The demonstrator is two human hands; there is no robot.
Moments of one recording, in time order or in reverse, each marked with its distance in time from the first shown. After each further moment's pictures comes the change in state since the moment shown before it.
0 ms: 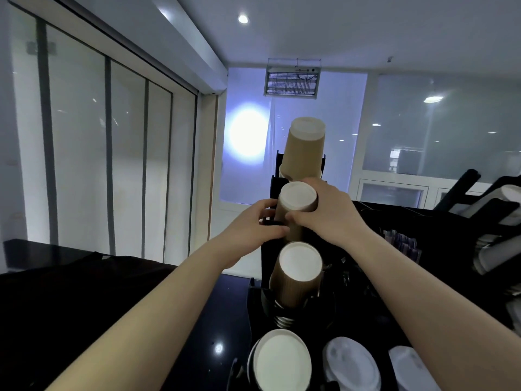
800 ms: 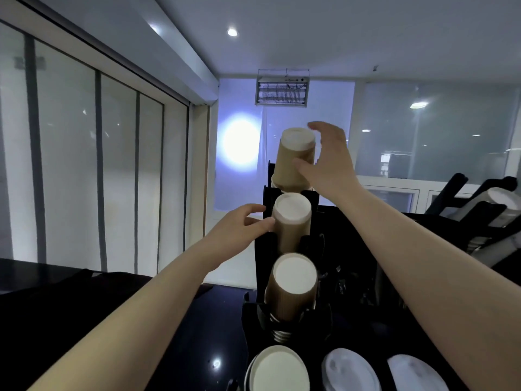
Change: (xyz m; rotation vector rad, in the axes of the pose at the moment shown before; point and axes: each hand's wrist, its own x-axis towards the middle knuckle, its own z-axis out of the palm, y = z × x) left_hand 0.000 0.014 -0.017 0.185 0.059 -0.027; right_hand 0.073 -0.004 -0.028 0.102 0.358 -0.126
